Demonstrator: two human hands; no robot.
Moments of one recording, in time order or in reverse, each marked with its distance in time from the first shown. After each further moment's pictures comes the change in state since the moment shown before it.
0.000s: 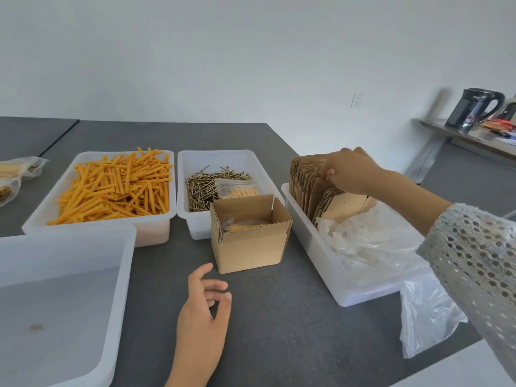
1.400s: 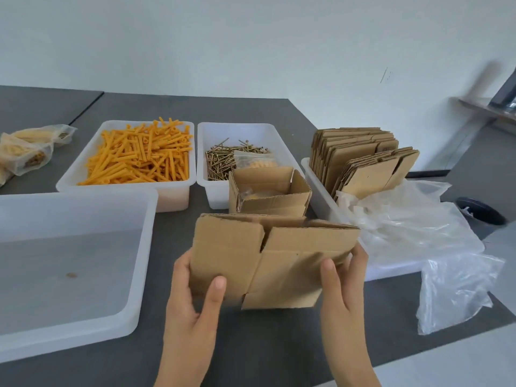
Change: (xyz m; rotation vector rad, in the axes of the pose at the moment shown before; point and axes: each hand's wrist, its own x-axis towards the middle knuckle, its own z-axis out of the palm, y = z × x) left_hand -0.052 0.019 -0.038 -0.271 0.125 0.032; right_hand -0.219 -0.173 0.092 1.631 0.463 0.261
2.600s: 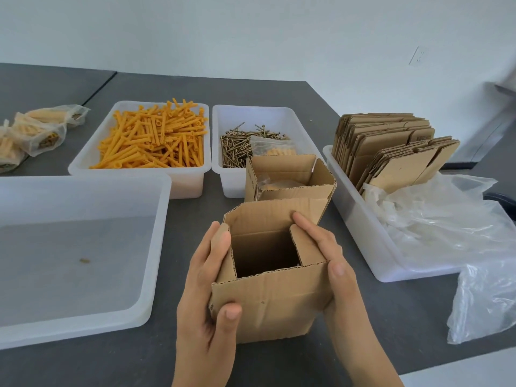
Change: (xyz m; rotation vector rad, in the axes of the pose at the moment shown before) left_hand -0.002 0.012 0.001 0.062 0.062 0.344; right_hand 0.027 -0.022 0.029 -0.187 -0.403 0.097
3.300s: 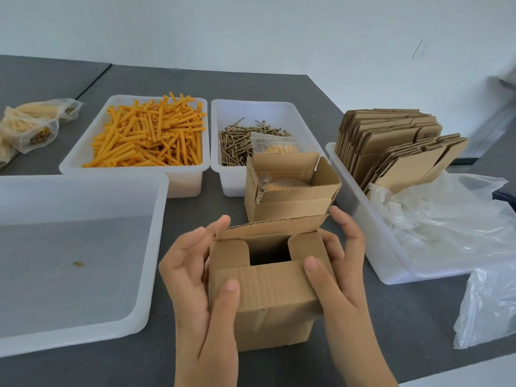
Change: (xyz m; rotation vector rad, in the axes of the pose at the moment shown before) left_hand 0.015 0.022 0.003 -0.323 0.041 -0.122; right_hand -0.011 0.010 0.008 0.263 0.121 -0.083
